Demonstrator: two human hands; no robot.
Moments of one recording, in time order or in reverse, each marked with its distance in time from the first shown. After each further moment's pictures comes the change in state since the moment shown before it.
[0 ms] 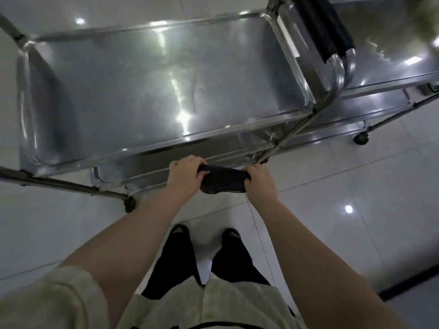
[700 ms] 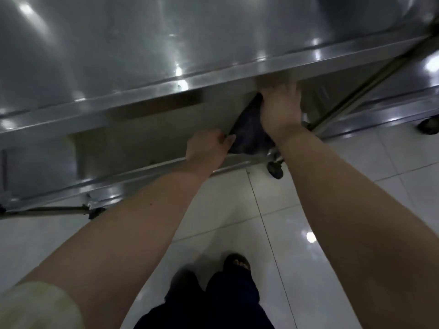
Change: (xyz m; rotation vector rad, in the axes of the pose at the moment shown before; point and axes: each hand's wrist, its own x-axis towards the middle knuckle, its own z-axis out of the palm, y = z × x) left_hand 0.206 -0.009 0.248 0.027 0.002 -0.128; right_hand 0.279 0.144 0.109 -0.273 0.209 -0.076
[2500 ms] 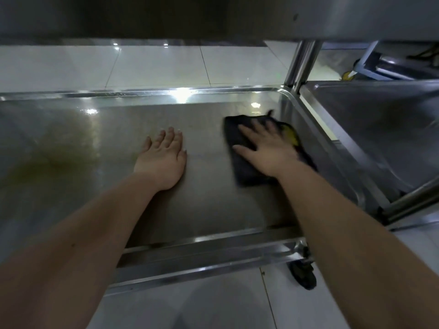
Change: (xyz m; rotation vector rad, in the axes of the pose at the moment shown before) left_hand 0.160 -0.153 0.016 0.303 0.198 -0.017; right_hand 0.159 -0.011 0.147 -0.093 -0.040 -0.248
